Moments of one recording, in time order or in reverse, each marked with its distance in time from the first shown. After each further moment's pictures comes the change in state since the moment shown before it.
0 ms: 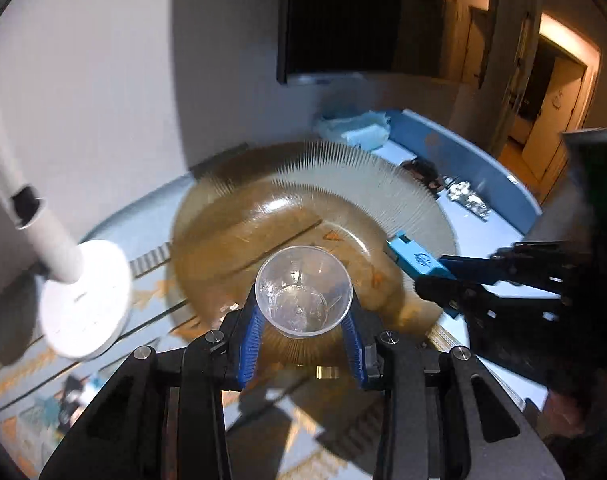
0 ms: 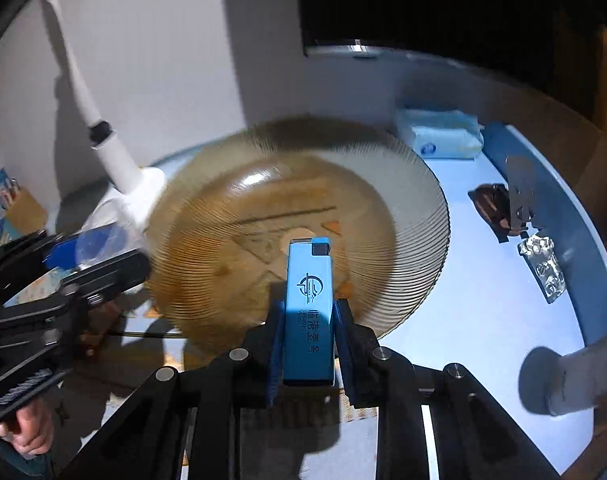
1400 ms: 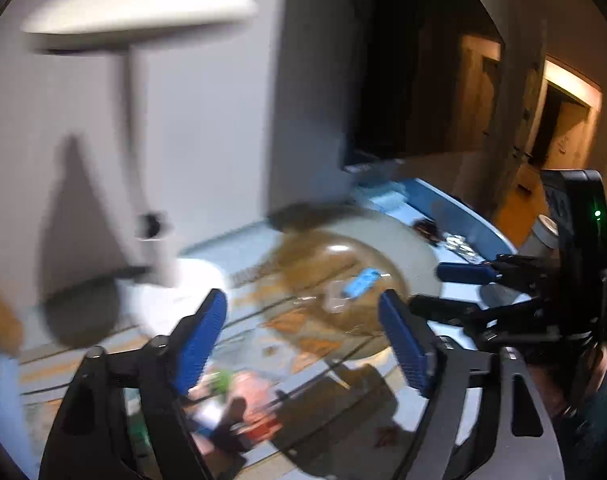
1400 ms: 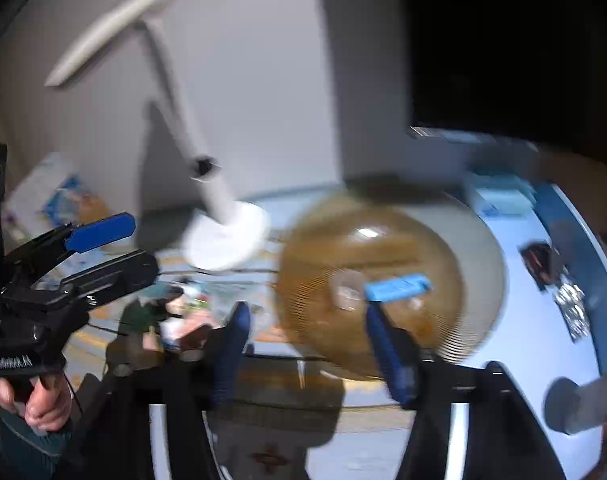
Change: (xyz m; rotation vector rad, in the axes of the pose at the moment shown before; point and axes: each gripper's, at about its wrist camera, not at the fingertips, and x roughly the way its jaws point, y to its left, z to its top) left arm -0.182 0.075 -0.039 -0.081 -0.230 0.089; right arm -0.087 0.076 0.013 -0.091 -0.152 0.214
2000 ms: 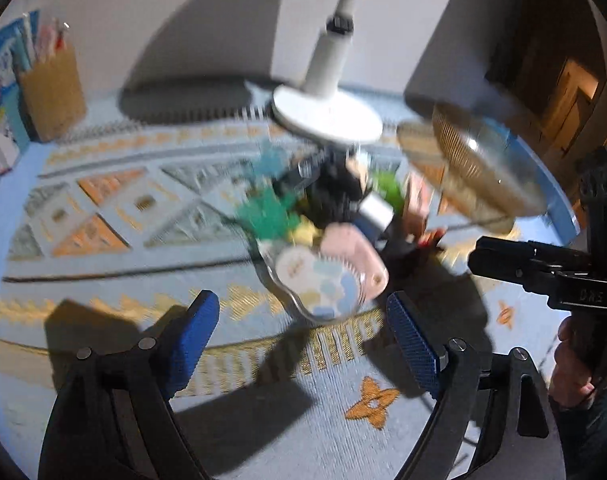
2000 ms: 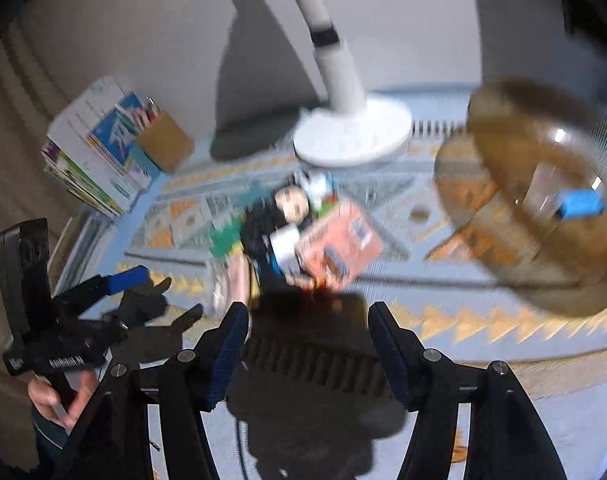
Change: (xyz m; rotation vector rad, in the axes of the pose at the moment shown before) left arm 0.024 0.117 -0.184 -0.314 0.279 0.120; right arm 0.120 0.095 -0.082 -0.001 0.242 0.255
